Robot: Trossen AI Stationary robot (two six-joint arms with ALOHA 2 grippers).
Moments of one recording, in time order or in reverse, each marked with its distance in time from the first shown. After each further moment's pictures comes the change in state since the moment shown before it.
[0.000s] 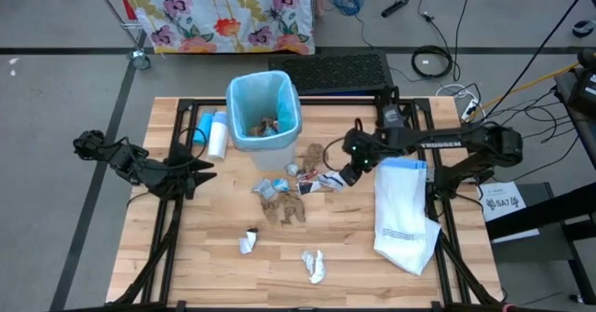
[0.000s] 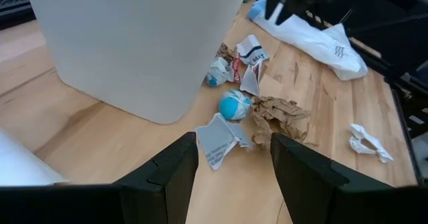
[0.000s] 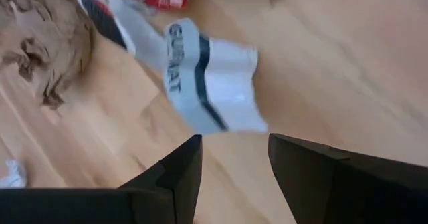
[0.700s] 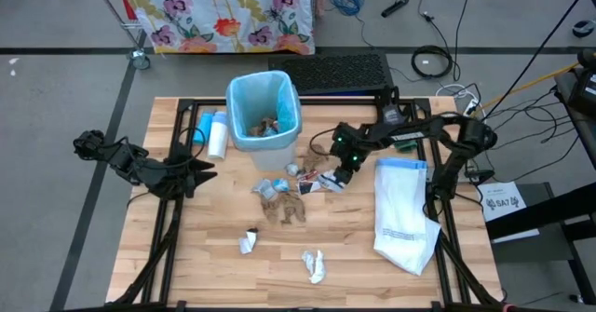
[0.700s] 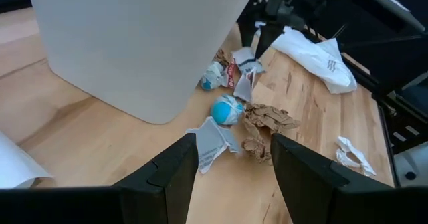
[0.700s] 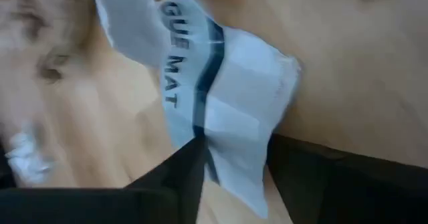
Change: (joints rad) left arm 0.000 0.000 0.000 0.018 0.000 -0.078; right arm -0.139 0.324 -0.001 0.234 -0.381 -0.292
